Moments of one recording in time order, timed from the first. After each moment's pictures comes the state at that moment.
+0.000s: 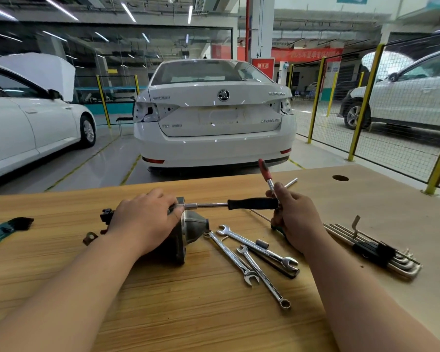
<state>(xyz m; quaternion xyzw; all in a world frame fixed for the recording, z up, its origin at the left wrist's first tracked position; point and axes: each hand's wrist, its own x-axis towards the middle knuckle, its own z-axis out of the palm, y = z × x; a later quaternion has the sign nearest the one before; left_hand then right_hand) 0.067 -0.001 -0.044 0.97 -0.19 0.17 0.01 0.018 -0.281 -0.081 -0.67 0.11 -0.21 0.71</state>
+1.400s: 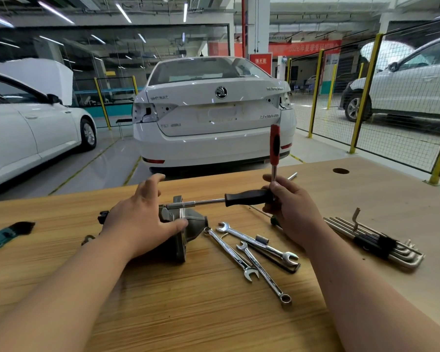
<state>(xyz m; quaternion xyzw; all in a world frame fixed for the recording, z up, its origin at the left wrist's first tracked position) 0.064 0.006 -0.047 0.96 -0.18 0.20 0.10 0.010 -0.274 -0.070 -0.63 0.05 -0.19 0.75</state>
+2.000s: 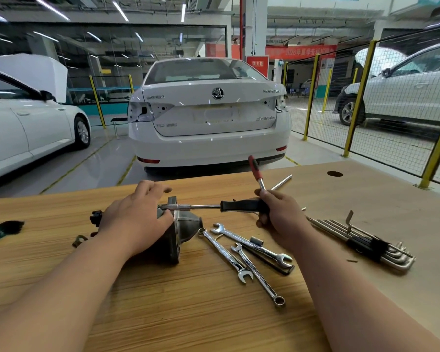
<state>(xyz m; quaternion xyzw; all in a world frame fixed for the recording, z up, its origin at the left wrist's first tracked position) 0.066 -0.004 -0.045 0.96 -0.16 0.20 0.06 0.016 -0.269 -0.078 -0.62 0.09 -0.13 0.77</state>
